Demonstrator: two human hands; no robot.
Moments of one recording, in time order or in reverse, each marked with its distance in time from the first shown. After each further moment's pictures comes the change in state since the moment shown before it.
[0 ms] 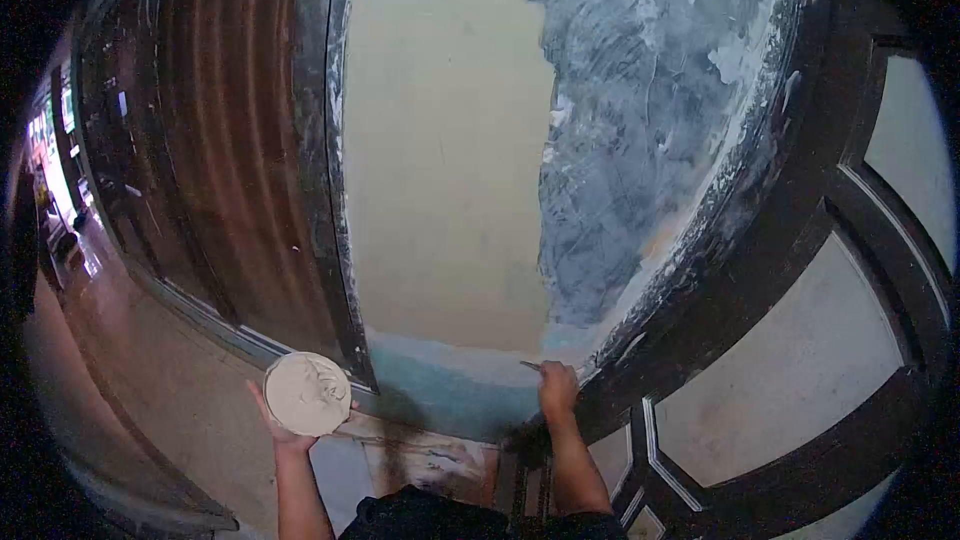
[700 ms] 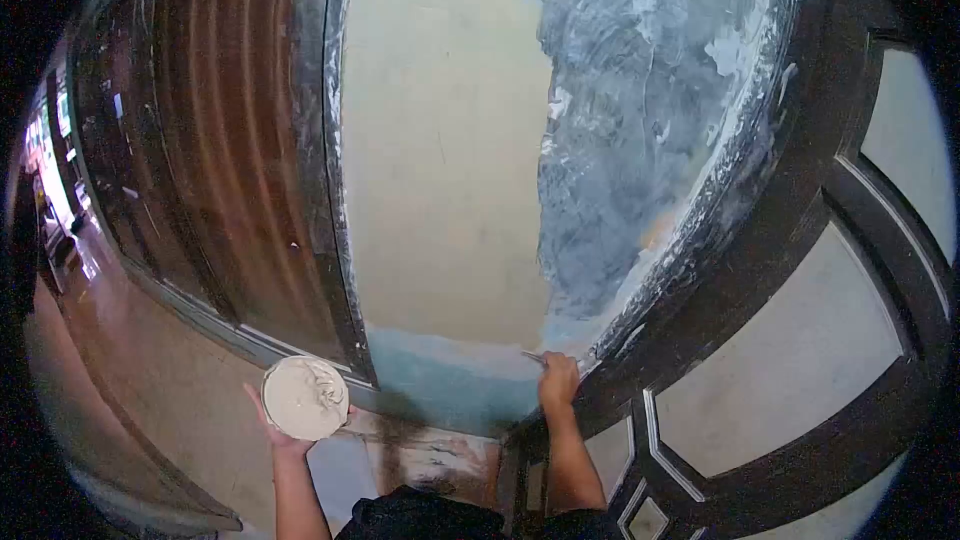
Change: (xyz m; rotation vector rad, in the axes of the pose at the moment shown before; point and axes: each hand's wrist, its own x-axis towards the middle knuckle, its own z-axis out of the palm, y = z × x) left_hand -0.010 0.010 -0.020 0.114 -0.100 -0.041; right_hand -0.007 -0.003 0.007 0.011 0.063 -0.016
